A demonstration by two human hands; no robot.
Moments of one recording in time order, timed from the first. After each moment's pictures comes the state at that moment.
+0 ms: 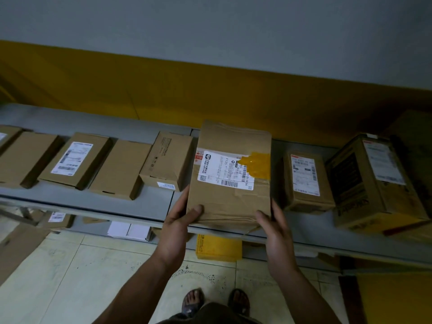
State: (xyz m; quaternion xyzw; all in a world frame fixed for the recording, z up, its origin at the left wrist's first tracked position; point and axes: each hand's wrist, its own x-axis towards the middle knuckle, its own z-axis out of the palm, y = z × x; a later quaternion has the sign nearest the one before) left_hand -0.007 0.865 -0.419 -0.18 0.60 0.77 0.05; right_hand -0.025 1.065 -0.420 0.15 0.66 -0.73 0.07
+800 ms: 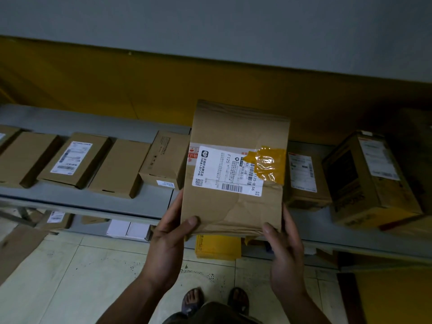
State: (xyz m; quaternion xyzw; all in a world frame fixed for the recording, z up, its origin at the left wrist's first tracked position) left_hand 0.028 0.866 -0.396 -0.08 0.58 0.81 0.01; right_hand 0.017 1.069 -0.399 0.06 0.66 -0.75 -0.04
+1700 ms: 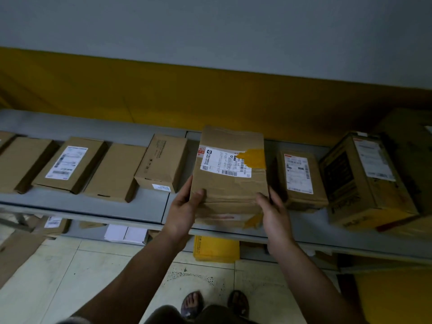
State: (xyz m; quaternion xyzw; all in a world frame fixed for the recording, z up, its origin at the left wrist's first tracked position) left_hand -0.043 0.881 -0.409 -0.17 0.62 0.77 0.04; right_hand -0.058 1.070 -0.403 0.22 0.69 -0.68 0.09
